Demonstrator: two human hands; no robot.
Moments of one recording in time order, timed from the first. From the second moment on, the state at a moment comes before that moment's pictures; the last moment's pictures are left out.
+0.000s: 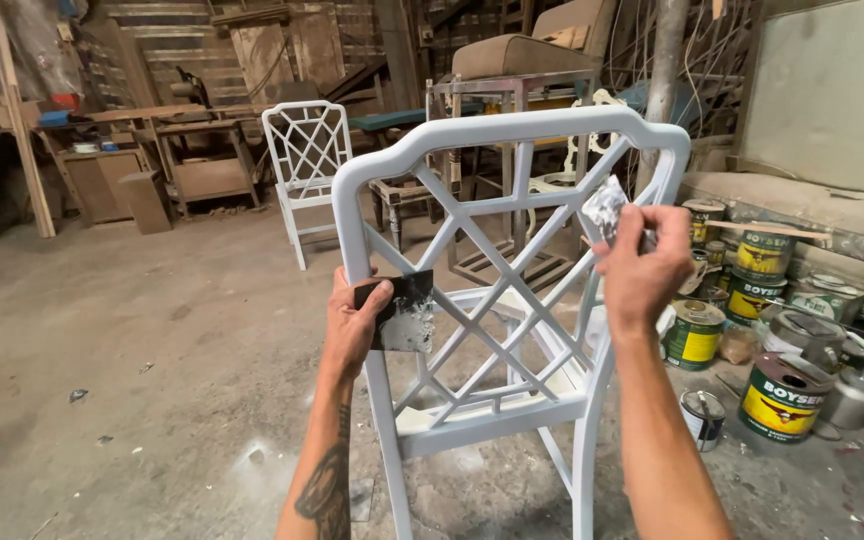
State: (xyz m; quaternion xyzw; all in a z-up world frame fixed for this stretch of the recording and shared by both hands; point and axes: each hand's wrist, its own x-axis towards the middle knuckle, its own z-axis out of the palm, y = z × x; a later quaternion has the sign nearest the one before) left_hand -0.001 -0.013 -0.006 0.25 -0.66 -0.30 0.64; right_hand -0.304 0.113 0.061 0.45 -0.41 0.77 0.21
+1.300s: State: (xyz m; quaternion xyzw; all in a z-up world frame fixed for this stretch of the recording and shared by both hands) left_hand 0.001 -0.017 -0.010 0.24 -0.66 -0.30 0.64; right_hand -0.288 0.046 0.071 0.49 -0.41 0.70 0.32
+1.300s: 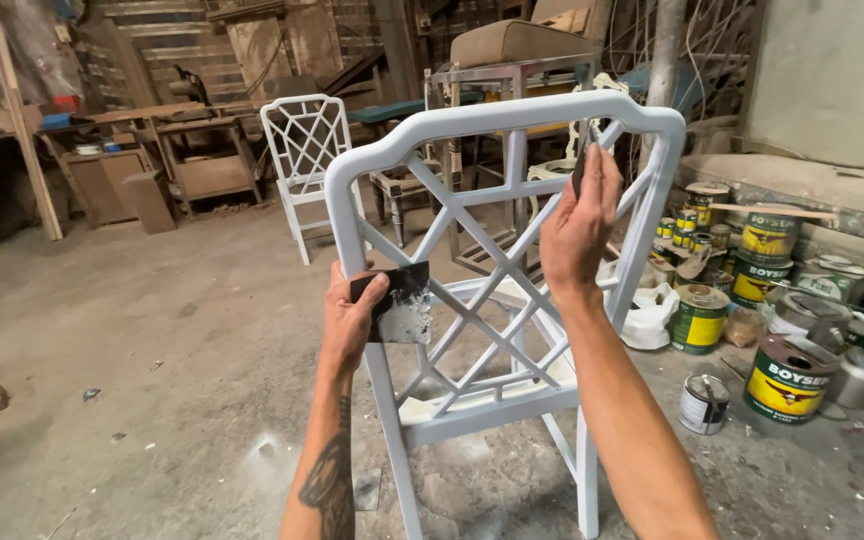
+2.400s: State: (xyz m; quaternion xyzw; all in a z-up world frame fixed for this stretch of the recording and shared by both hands) left_hand 0.001 -0.006 -0.006 0.25 -0.66 -0.29 0.64; right_hand -0.285 0.043 0.090 0.50 -0.45 0.67 0.30
